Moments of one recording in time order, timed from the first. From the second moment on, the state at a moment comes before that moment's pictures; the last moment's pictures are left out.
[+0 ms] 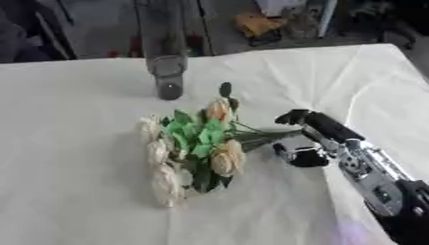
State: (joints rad) left arm -0.09 0.40 0.16 -1.94 -0.02 -0.02 0.17; right arm -0.34 -0.62 0.23 -1.49 0.65 -0.04 0.22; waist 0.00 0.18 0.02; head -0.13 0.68
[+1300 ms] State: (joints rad) left arm -0.09 0.40 0.15 -1.94 -0.02 -0.02 0.16; right arm -0.35 -0.61 0.25 -1.46 0.72 -0.05 0.21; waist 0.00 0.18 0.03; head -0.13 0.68
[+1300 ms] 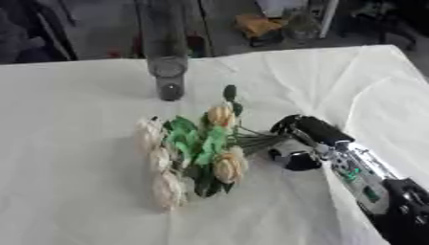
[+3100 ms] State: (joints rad) left arm -0.09 0.39 0.15 -1.94 -0.01 -0.02 0.16; right arm -0.34 -0.60 0.25 -1.43 0.79 0.13 -0.06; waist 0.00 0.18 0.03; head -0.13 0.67
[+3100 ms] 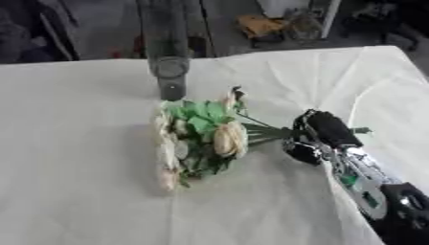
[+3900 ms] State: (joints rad) left arm -0.09 0.39 0.15 -1.93 -0.01 -0.02 0.16; right arm -0.40 -0.68 0.20 -1.51 0.62 0.18 -0.19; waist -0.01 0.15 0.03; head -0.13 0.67
